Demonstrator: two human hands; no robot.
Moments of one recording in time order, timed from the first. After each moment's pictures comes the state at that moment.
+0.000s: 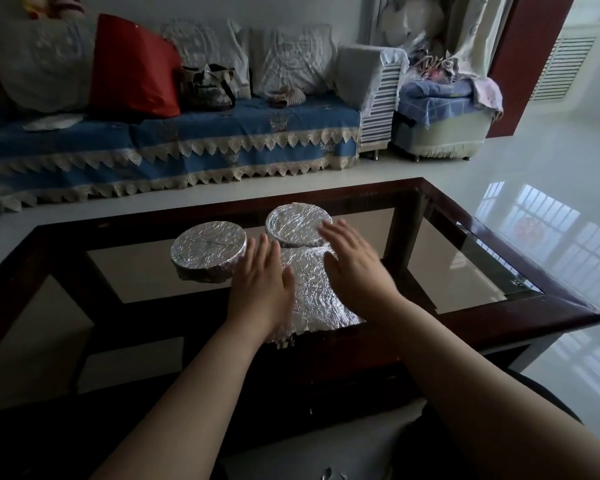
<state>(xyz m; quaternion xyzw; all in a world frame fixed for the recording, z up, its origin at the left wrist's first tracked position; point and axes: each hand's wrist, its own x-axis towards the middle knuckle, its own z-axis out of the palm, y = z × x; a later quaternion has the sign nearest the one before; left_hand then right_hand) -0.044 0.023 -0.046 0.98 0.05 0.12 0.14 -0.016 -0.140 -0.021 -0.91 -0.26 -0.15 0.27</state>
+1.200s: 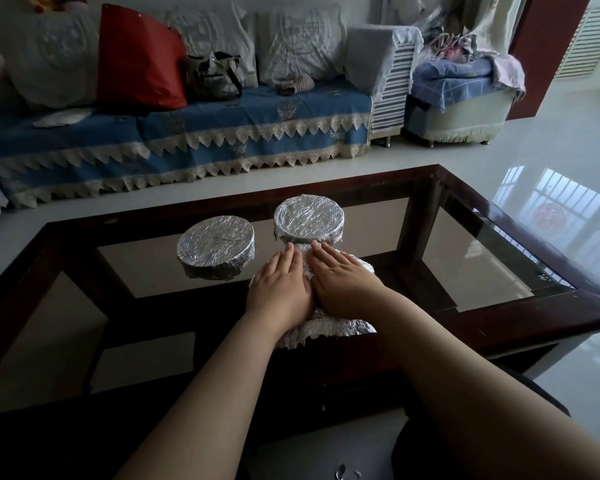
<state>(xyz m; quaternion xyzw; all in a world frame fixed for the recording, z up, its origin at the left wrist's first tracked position) -0.024 0.020 -0.063 1.00 0.02 -0.01 0.09 0.019 -0.112 -0.065 -0.94 -0.31 0.04 0.09</state>
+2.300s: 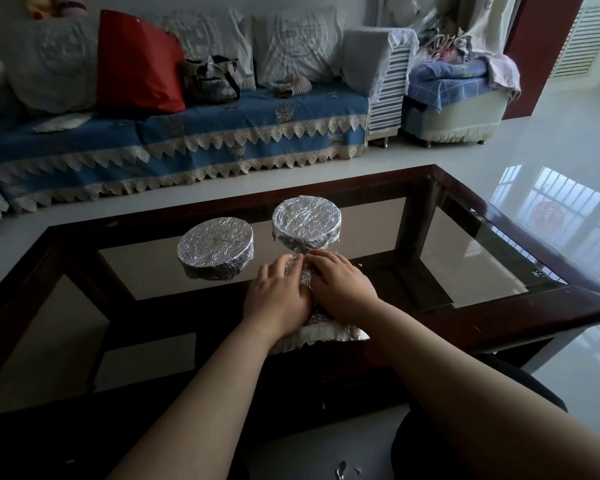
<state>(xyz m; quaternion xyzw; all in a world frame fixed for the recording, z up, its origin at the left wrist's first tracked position) -0.036 0.021 -0.065 0.99 0.01 0.04 0.10 0.006 -0.109 -0.066 -0.93 -0.24 0.00 0.27</state>
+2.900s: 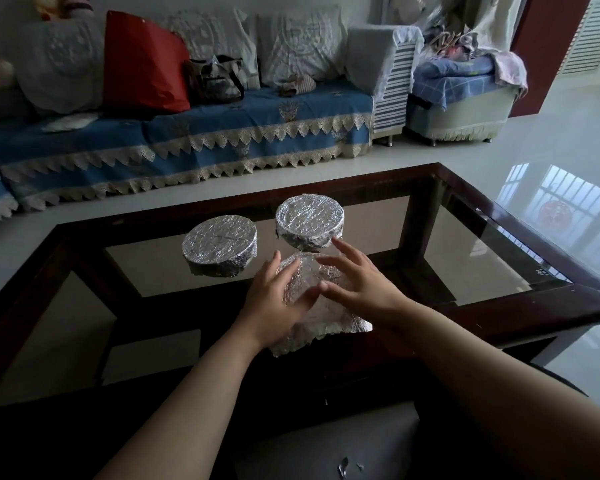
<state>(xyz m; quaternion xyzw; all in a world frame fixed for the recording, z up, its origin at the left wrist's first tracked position) -0.057 0.040 -0.075 0.93 -0.02 0.05 0.37 -0.002 -0.151 -0.062 -0.89 -0.29 0.05 0.35</state>
